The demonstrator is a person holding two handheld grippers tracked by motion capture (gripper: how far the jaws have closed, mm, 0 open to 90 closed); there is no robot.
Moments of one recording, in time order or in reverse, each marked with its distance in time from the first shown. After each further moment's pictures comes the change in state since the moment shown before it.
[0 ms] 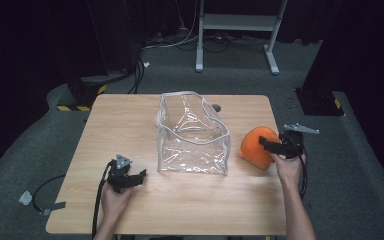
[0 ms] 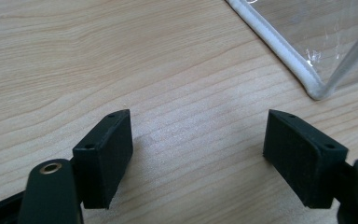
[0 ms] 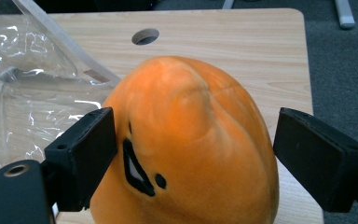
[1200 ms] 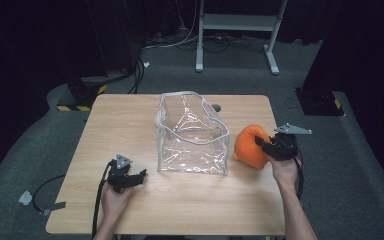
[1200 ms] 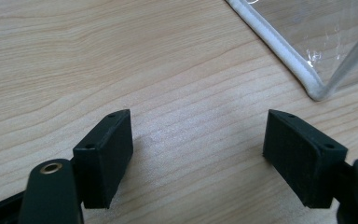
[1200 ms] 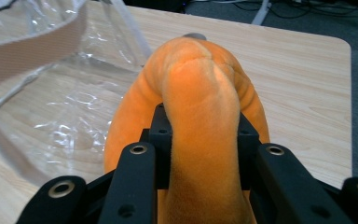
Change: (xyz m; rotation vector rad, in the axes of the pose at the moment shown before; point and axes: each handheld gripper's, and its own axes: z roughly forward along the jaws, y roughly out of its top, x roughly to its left) left arm 0.000 0.000 0.000 -0.001 0.001 -0.002; right arm 0.038 0.007 -0.021 -0.006 0.095 -0.163
